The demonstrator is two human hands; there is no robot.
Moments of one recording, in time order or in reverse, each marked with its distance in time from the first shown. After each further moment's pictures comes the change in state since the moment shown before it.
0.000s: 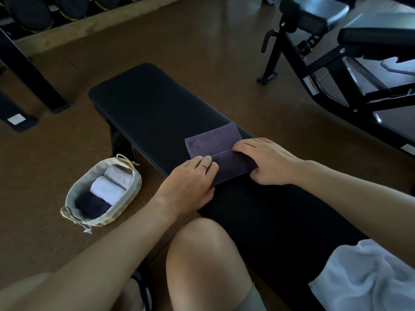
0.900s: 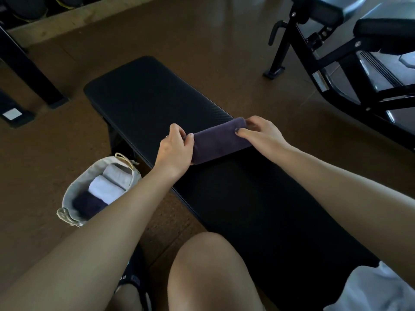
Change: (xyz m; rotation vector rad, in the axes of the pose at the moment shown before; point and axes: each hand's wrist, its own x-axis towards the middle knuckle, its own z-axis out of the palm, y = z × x) left_hand 0.055 -0.062 0.019 -0.884 0.160 -0.908; right_hand 0.066 0.013 0.006 0.758 0.267 0.583
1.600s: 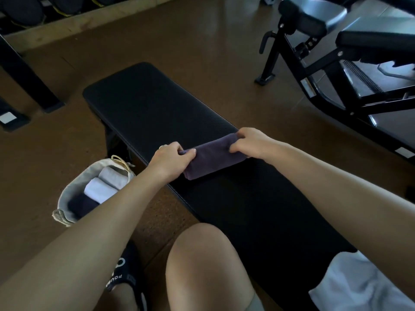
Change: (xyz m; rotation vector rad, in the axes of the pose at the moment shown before) left_hand -0.015 -0.001 -0.015 0.217 -0.230 -0.093; right_hand -0.023 -0.037 -0.001 -0.243 -0.192 0.160
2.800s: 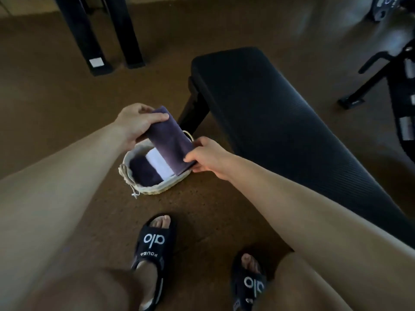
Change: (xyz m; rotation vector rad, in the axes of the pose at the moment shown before) left_hand 0.016 -0.239 -0.166 -0.768 0.341 -0.334; right_hand 0.019 -0.202 0.251 0.344 -0.487 -0.106
